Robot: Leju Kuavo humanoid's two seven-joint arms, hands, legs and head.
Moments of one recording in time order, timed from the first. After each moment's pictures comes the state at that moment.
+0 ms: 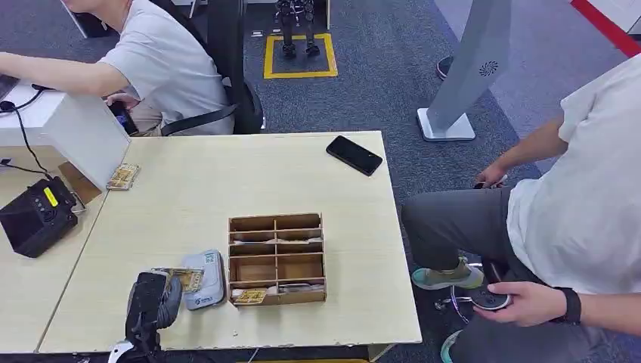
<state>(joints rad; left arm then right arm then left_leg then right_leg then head) 0.09 0.10 -0.23 -1.45 -0.14 0.47 0.02 -0.04 -0.04 1.35 -0.01 -0.76 -0.28 -0.16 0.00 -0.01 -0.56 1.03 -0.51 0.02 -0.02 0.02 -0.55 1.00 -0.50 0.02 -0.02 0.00</state>
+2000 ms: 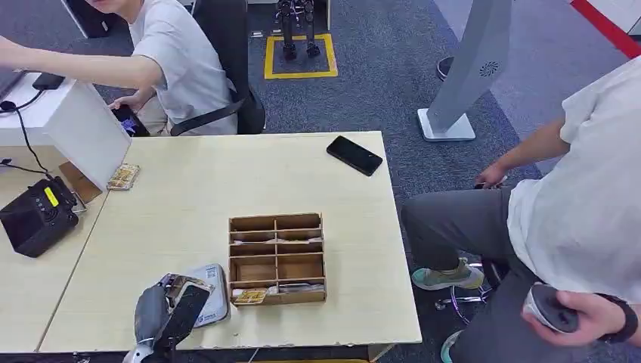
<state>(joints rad) 0.07 0.07 -0.27 -1.32 -0.55 0.51 0.12 -0.05 -0.04 1.35 -0.01 -0.74 -0.28 -0.16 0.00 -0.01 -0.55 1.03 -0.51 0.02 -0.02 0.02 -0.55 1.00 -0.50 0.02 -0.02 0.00</state>
